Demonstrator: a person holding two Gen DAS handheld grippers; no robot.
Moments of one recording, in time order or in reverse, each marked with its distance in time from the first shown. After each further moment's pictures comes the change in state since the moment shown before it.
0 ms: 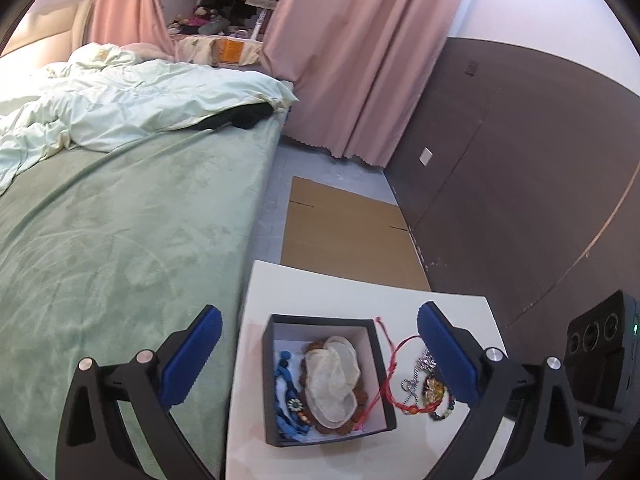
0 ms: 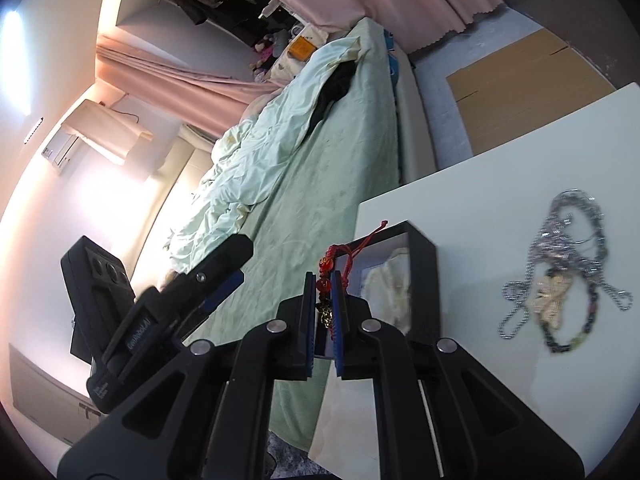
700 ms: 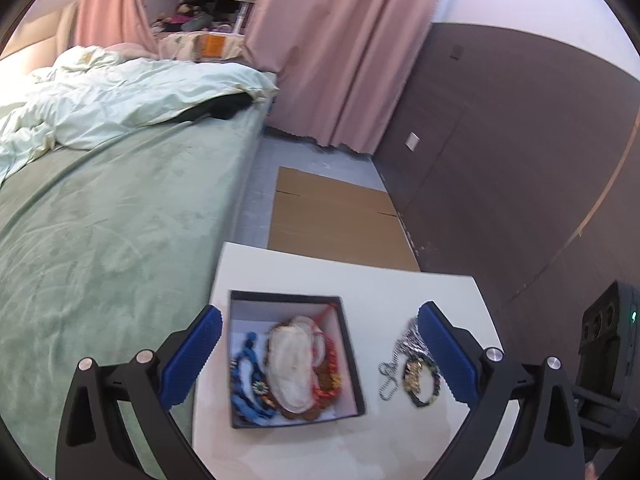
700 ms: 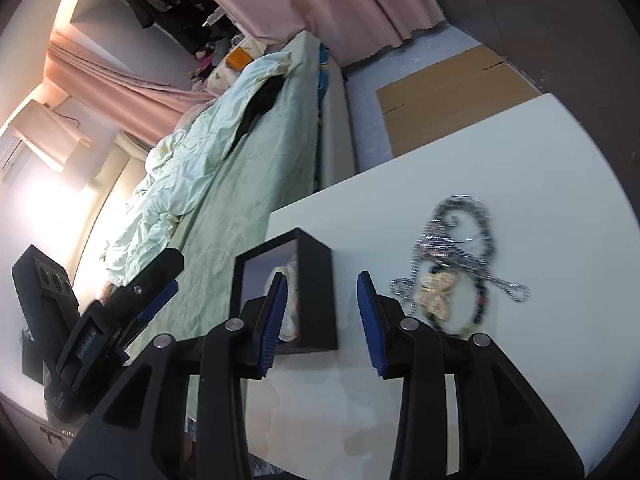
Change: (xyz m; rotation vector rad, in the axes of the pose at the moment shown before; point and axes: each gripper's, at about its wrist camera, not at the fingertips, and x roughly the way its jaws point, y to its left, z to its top) left arm 0.009 -0.042 -0.022 0.069 0.038 -0.032; right arm -0.051 -0.037 -0.005 0.022 -0.043 -0.285
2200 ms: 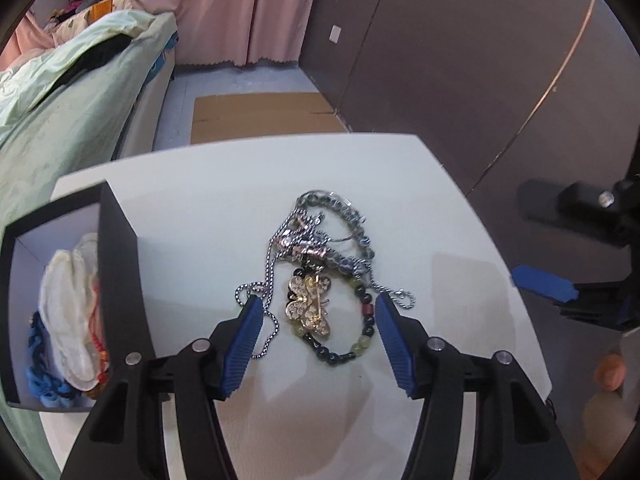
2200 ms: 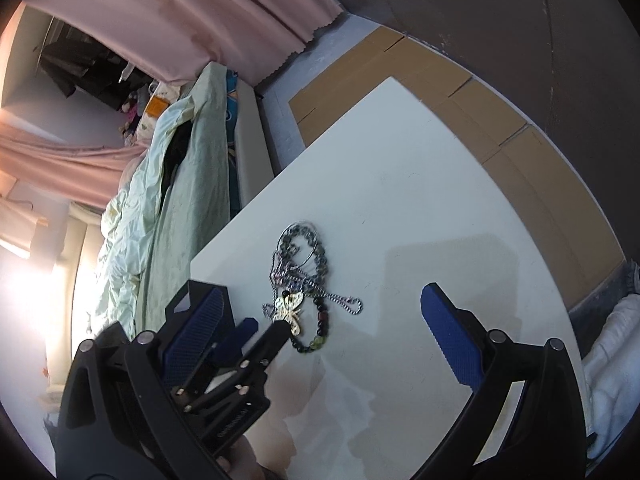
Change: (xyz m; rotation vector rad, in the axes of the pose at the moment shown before) left arm 0.130 -0.112 -0.083 0.231 0.318 -0.118; right arm -0.051 -0.120 0.021 0.288 -0.025 -0.133
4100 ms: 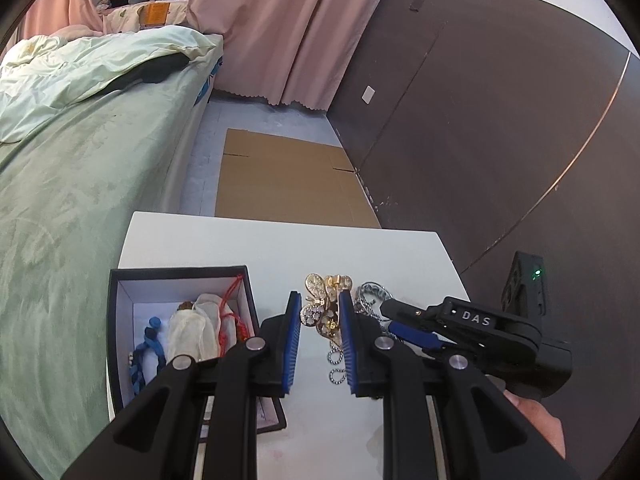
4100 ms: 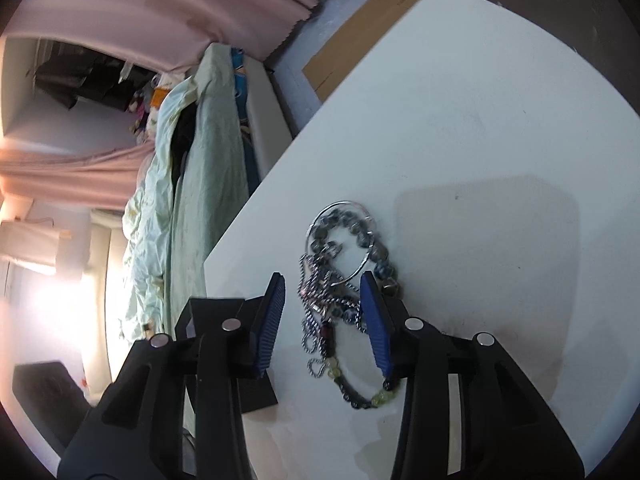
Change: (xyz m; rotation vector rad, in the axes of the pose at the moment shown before) left arm -0.092 0.071 0.032 -0.163 -0.181 -0.030; right arm 0.105 0.008 0.009 0.115 0.117 0.120
